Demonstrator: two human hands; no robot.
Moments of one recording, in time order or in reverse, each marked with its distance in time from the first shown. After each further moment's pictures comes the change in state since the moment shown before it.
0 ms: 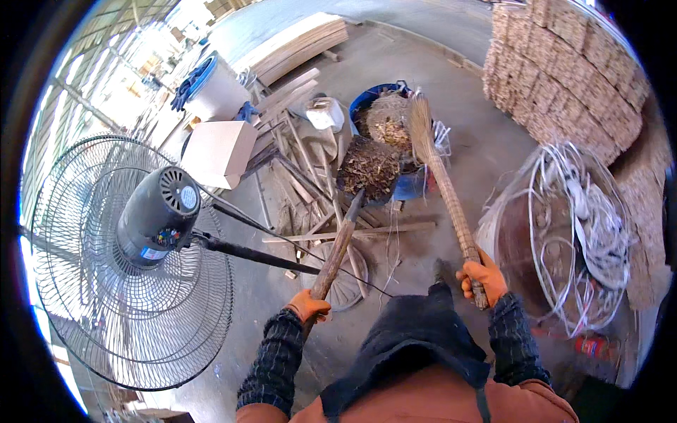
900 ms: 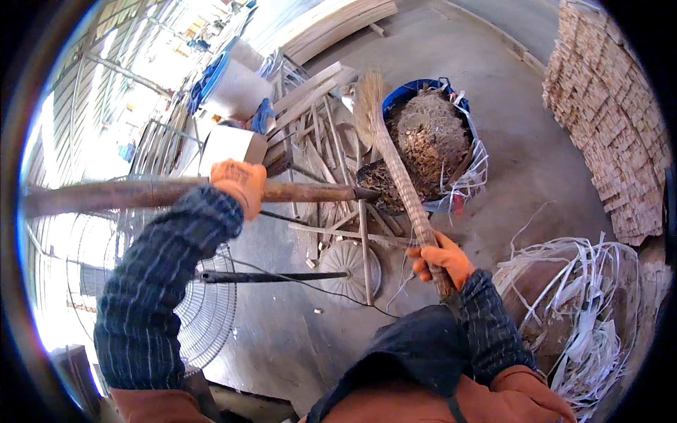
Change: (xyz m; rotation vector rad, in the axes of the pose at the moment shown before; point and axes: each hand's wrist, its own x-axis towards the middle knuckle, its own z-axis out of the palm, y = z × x) left_hand 0.010 0.493 0.057 2.071 0.633 -0.083; right_hand 0.248 -0.142 0.016 0.062 -0.474 0.131
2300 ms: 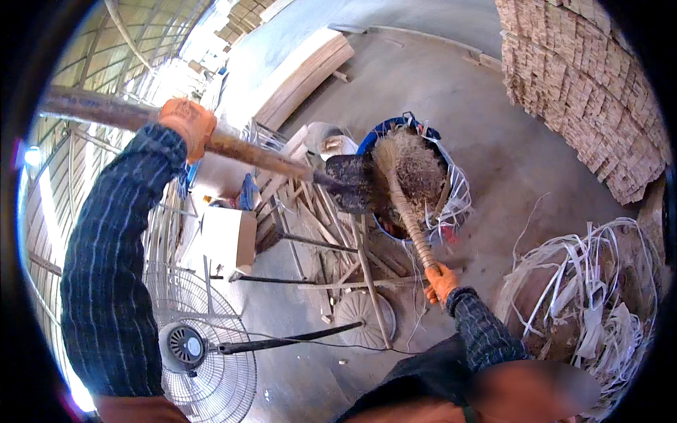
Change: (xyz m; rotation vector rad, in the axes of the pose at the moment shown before) left_hand 0.089 -0.070 -0.219 0.544 0.254 -0.118; right_hand 0.082 0.069 -0.094 -0.049 0.451 0.066
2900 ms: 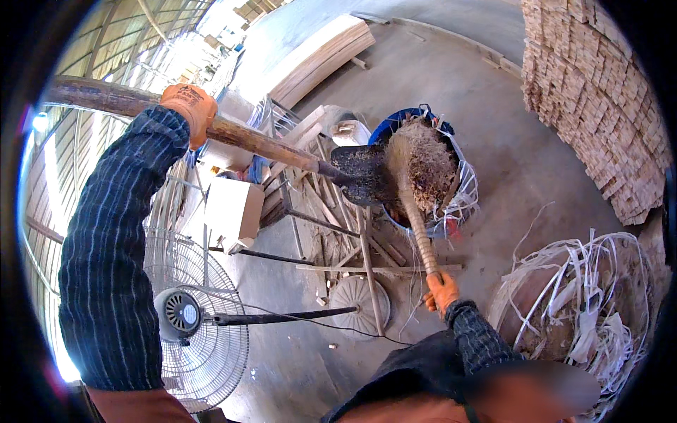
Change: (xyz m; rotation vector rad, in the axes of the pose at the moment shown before) left_hand -0.048 -0.008 0.016 -0.070 -0.124 -0.073; right_hand -0.058 0.022 0.004 0.000 -0.004 0.003
